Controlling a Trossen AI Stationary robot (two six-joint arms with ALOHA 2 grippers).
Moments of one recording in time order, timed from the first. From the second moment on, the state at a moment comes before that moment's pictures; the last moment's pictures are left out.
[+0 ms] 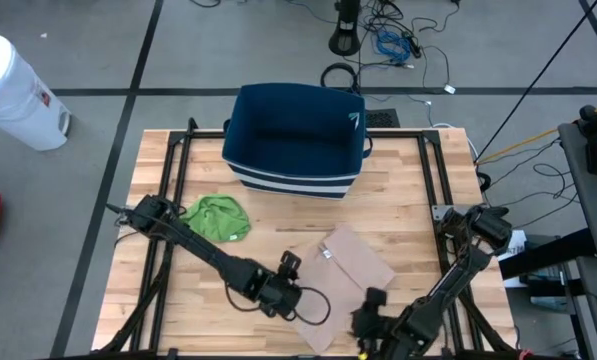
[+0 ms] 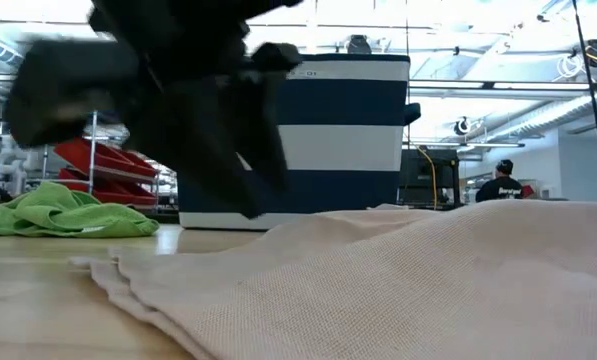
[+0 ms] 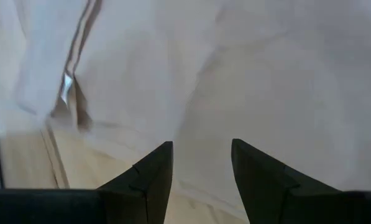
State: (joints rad) left arm -0.51 1.96 1.30 -0.41 -0.38 0.21; right arm 0.91 1.94 1.26 -0.58 0.57 1.06
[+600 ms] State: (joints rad) left arm -0.36 1.96 1.26 -0.33 -0.08 0.43; right arm 0.82 2.11 1.26 -0.46 0.53 1.05
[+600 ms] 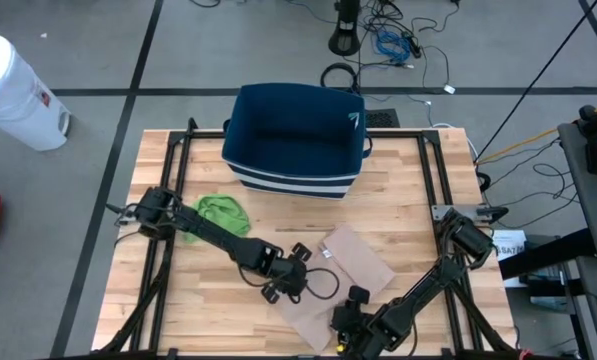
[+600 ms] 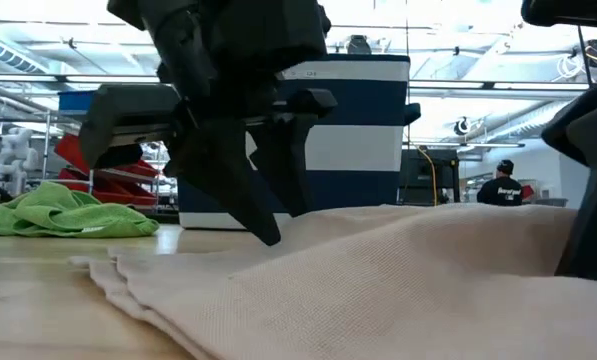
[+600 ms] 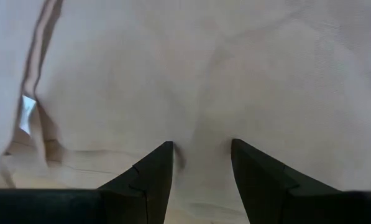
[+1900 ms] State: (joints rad) left arm -0.45 1.96 1.53 -0.65 -0.28 0.54; right arm 0.94 2.10 1.59 -1.04 0.62 1.05
